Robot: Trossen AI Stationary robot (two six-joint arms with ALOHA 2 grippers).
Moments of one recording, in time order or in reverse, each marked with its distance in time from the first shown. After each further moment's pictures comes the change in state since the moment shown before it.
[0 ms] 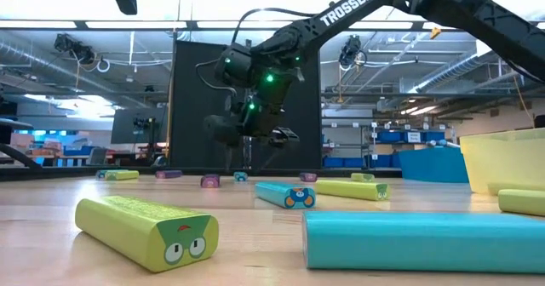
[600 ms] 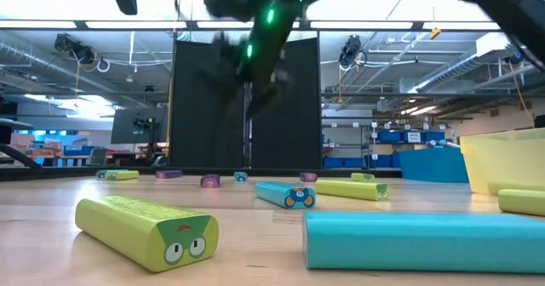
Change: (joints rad) left arm 0.000 -0.002 0.000 -0.003 0.007 0.007; right arm 0.173 -0.143 0.045 -0.126 0.261 -0.179
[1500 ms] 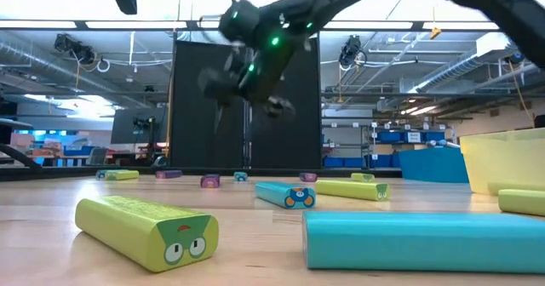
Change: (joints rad) left arm 0.000 -0.004 0.000 -0.017 0.007 0.012; right arm -0.120 0.020 -0.089 0.205 -0.214 0.239
